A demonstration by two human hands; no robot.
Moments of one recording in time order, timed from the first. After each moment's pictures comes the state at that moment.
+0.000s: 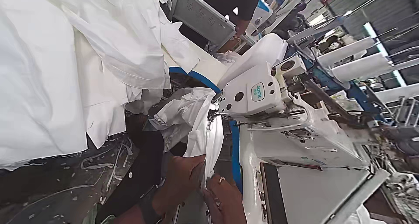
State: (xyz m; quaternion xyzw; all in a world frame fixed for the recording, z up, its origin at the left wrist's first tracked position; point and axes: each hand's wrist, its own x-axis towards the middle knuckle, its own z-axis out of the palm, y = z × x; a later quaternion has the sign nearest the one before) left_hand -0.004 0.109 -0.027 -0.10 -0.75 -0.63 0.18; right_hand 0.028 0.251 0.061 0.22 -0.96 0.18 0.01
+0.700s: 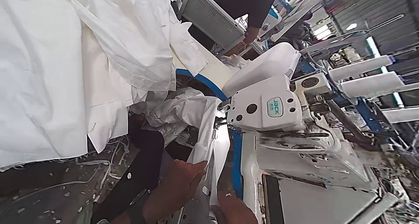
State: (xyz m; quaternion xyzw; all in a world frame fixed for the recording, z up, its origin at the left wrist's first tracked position) left_hand -0.010 0.085 -0.020 -0.16 -0.79 -0.58 0.13; right_hand 0.023 0.234 0.107 0.16 -0.97 0.01 -0.19
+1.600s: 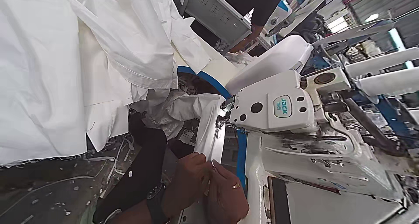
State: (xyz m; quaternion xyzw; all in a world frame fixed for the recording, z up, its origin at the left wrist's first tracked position) left_hand -0.027 0.118 -0.029 -0.12 -0.76 -0.57 0.30; right_hand -0.011 0.235 0.010 0.22 -0.90 0.15 0.34
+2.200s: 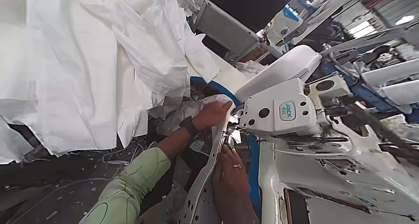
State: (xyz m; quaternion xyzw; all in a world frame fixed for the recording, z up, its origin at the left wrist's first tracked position) left_hand -0.174 0.061 0.025 -0.11 -0.71 -0.69 -0.09; right_hand -0.034 0.214 0.010 0.20 -0.94 0.05 0.28
